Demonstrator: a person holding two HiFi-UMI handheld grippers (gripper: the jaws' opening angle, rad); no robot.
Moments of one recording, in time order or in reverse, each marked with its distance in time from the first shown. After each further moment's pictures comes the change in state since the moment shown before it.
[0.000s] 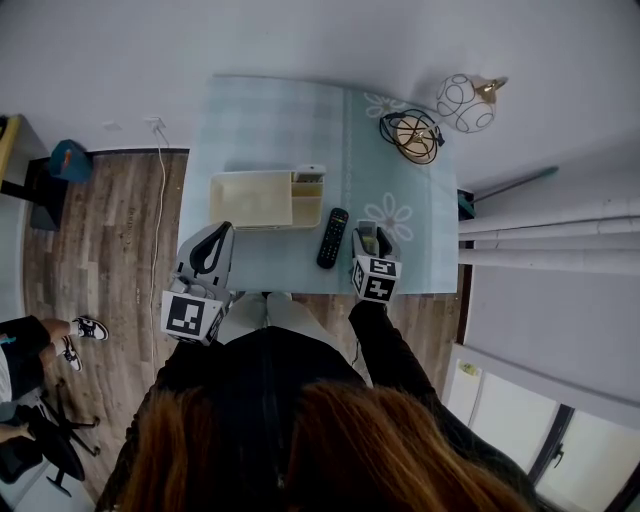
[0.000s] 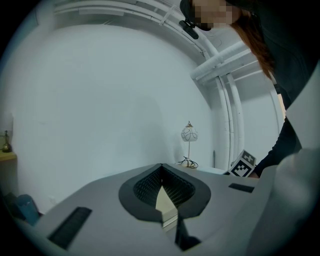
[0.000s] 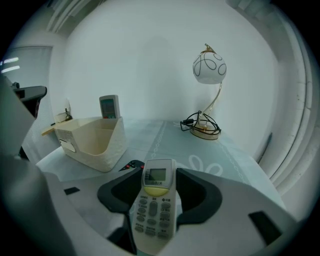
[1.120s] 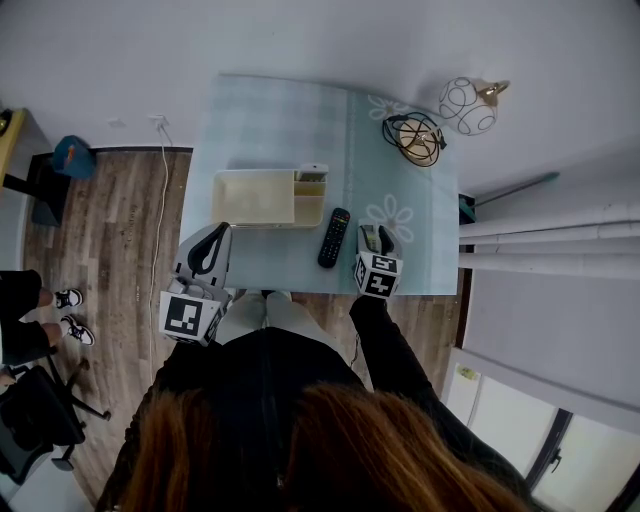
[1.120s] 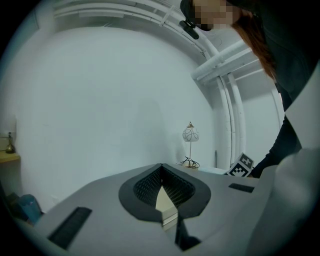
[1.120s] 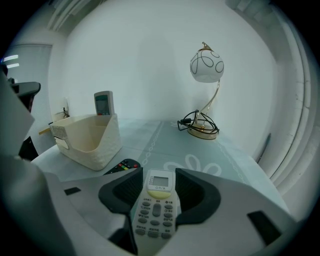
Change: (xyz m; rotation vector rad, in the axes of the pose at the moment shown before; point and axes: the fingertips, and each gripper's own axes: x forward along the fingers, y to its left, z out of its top) left arm -0.011 0.004 0.001 -0.005 0.014 0.041; right arm 0.012 -0.012 -0.005 -0.003 -0.017 -0.022
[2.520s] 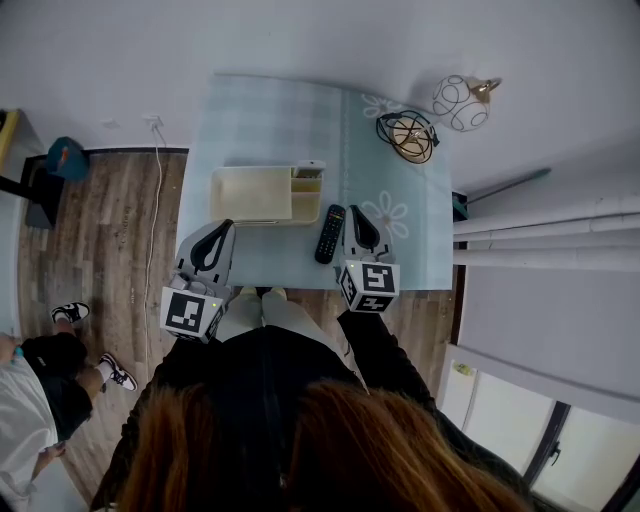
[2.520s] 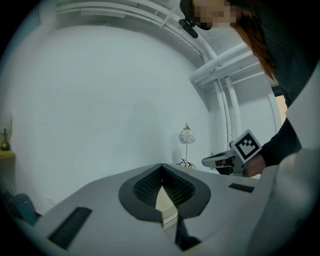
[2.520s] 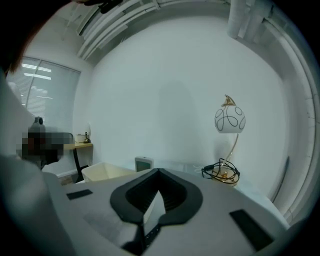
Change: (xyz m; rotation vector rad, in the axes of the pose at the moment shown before) left arm 0.001 -0.011 0.002 -0.003 -0.036 -0.061; right arm -0.082 0.082 0.128 -0.062 -0.366 0.168
